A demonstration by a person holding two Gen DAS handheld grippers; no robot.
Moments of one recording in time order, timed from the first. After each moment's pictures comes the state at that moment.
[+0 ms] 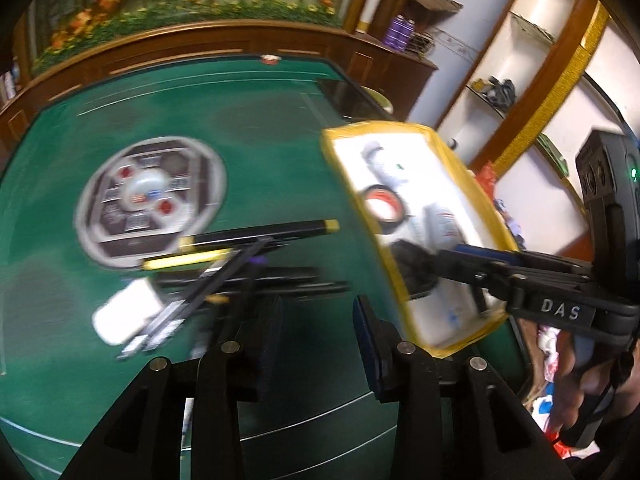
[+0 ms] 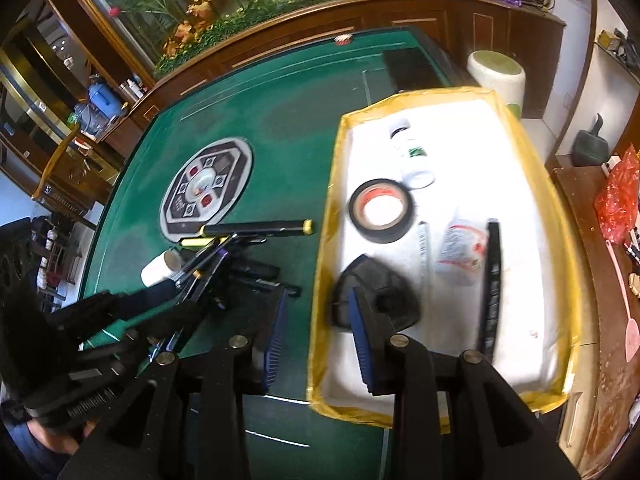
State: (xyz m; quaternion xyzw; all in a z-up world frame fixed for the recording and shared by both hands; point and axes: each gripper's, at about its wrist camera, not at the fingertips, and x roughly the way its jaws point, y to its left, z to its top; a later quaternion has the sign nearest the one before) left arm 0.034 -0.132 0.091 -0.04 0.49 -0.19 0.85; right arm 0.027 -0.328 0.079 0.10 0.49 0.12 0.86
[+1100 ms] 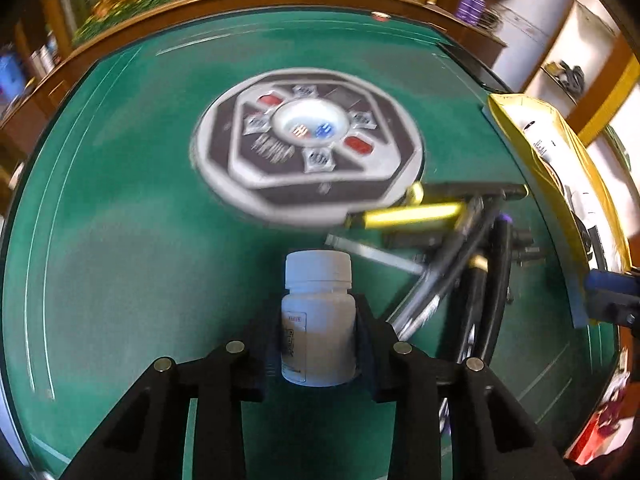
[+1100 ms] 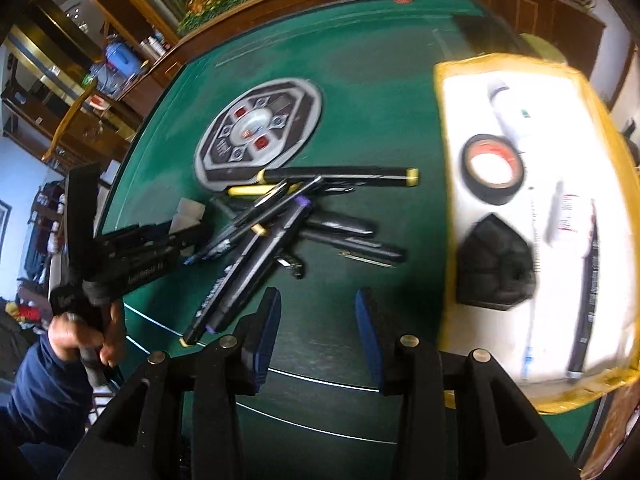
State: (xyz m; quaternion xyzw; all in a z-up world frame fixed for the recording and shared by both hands) left arm 0.070 -0.015 0.015 0.00 0.54 -0.10 0.83; right arm 0.031 -0.243 0.049 0.08 0.54 0.16 0.82
